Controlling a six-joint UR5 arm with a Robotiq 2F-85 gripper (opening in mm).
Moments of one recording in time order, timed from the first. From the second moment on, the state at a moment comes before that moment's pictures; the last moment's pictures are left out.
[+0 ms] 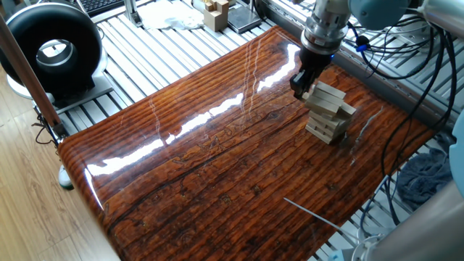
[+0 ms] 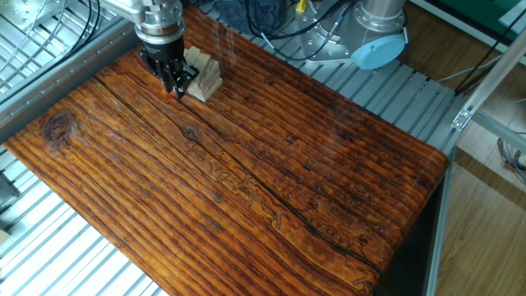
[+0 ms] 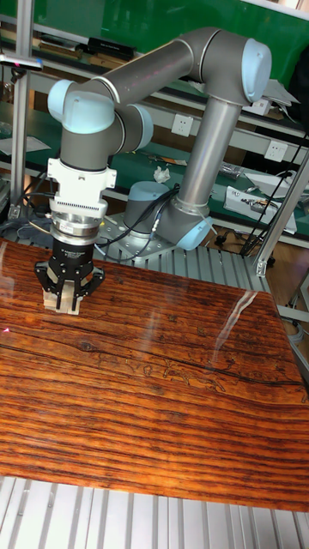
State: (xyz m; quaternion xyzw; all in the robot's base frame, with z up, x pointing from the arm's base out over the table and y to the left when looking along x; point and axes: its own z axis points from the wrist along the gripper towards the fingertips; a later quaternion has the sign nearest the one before) arm 0.468 -0.145 0.067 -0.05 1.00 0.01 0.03
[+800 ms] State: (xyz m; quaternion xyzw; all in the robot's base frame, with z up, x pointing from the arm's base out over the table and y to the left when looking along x) arm 0.461 -0.146 0.065 -0.05 1.00 0.02 0.03
